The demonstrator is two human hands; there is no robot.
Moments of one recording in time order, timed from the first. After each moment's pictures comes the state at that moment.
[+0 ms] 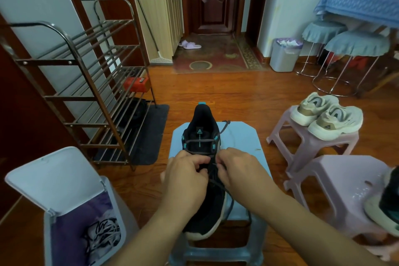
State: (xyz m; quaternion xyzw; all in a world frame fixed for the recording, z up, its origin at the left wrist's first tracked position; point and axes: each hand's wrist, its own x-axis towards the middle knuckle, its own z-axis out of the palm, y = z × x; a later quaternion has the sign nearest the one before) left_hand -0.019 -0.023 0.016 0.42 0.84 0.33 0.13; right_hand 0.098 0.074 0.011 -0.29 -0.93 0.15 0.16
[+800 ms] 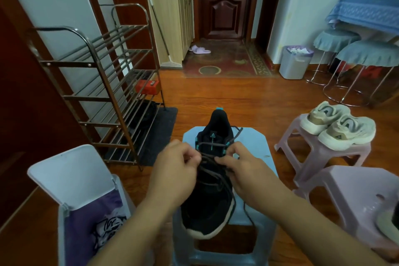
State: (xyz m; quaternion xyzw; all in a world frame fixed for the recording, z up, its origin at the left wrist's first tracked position) left_hand -0.052 -0.043 0.040 0.41 0.81 0.41 0.10; right_hand 0.100 0.081 0.012 -0.22 -0.96 0.12 0.14
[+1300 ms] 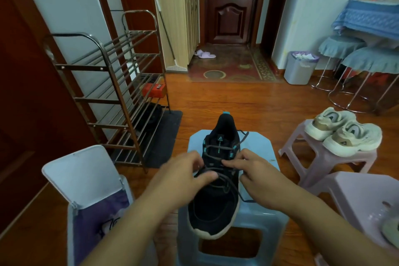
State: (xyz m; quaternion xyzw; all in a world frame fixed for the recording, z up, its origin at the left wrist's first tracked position) left_hand -0.074 -0.054 0.041 0.50 0.83 0.21 0.13; right_hand 0.101 0.085 0.033 -0.23 -0.93 0.26 0.08
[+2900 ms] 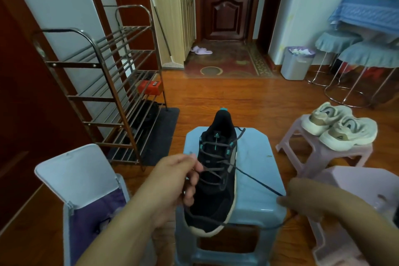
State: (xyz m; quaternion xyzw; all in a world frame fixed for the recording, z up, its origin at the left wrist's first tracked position) left_hand -0.050 -0.073 0.068 0.23 0.66 0.54 0.47; right_hand 0.171 0.123 0.022 -0.45 -0.82 0.22 -0.26
